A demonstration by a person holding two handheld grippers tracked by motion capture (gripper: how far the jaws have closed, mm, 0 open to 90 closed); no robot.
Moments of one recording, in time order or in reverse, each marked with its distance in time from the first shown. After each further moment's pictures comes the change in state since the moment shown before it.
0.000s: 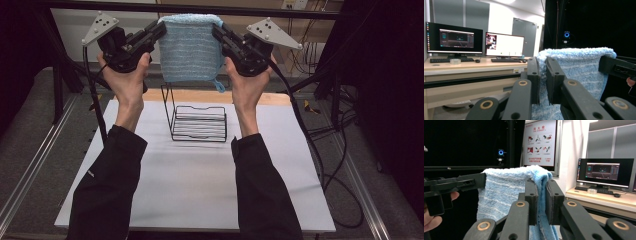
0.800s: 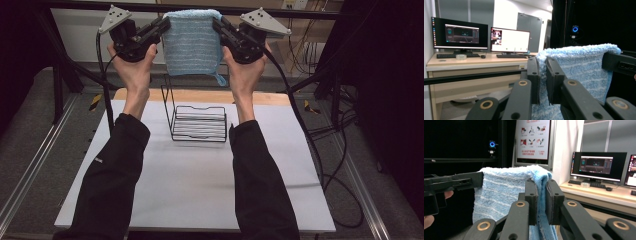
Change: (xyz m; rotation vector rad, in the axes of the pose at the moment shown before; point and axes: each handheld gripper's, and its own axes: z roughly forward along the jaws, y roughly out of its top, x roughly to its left) left arm 0.024 -0.011 0.037 0.043 0.039 0.010; right arm -0.024 -0.010 0.035 0.061 -0.043 -0.016
